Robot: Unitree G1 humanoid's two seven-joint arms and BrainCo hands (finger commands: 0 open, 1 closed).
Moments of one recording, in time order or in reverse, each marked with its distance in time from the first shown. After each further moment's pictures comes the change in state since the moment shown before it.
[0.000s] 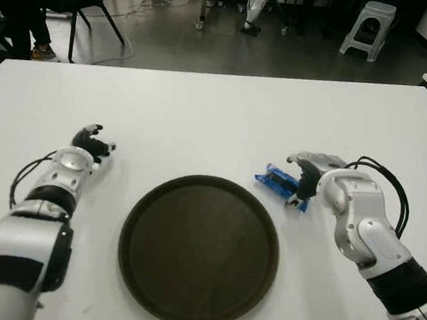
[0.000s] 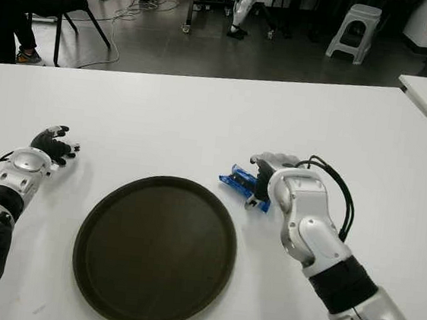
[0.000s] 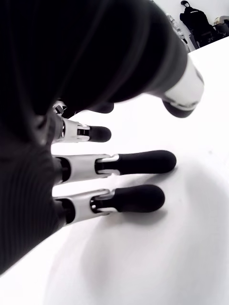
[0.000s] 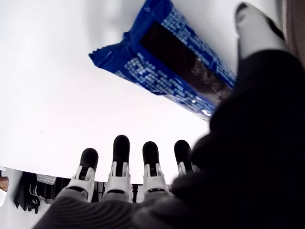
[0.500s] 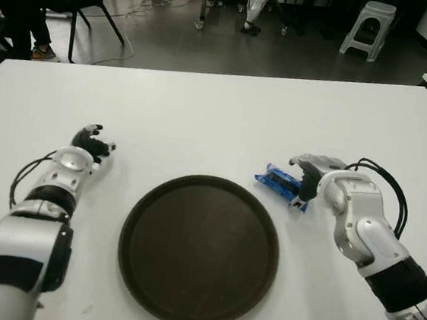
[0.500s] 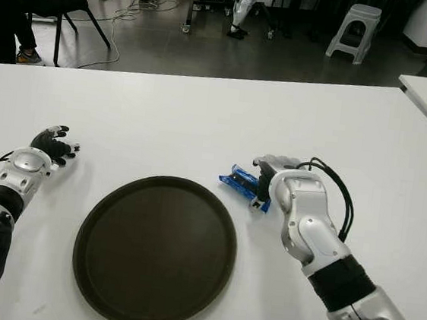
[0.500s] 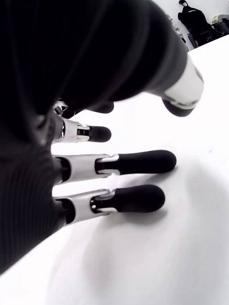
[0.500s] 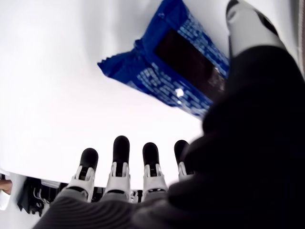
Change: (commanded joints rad) left arm 0.005 0.001 0.015 0.001 -0.011 -0.011 -0.001; right arm -0.027 0.020 -0.001 0.066 -0.006 0.006 -0.021
